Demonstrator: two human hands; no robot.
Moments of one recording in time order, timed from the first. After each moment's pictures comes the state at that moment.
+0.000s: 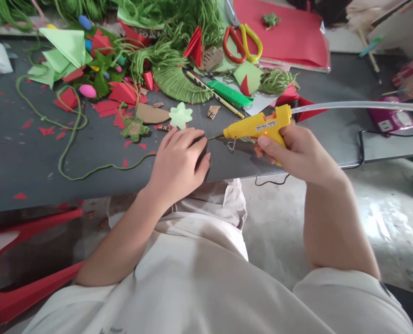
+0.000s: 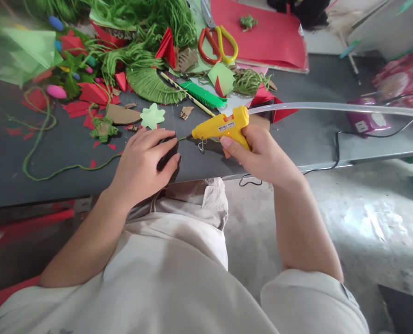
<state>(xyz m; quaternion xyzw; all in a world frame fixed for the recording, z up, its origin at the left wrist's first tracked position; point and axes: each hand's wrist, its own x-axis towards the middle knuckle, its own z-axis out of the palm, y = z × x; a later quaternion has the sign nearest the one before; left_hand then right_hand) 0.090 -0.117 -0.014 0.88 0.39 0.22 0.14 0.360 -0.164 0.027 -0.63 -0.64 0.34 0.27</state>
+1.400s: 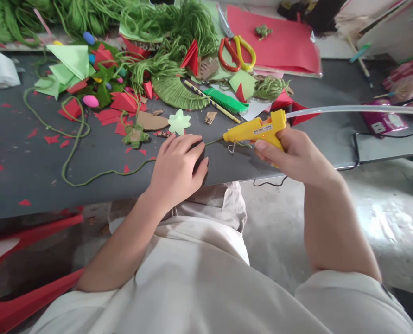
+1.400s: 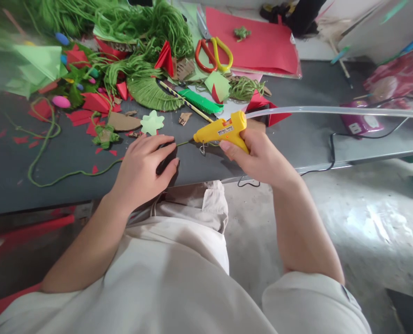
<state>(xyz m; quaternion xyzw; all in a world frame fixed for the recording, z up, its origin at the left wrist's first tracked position) 0.089 -0.117 -0.013 0.88 0.39 0.22 0.13 0.364 -0.164 0.026 -0.62 -0.65 0.33 0.29</state>
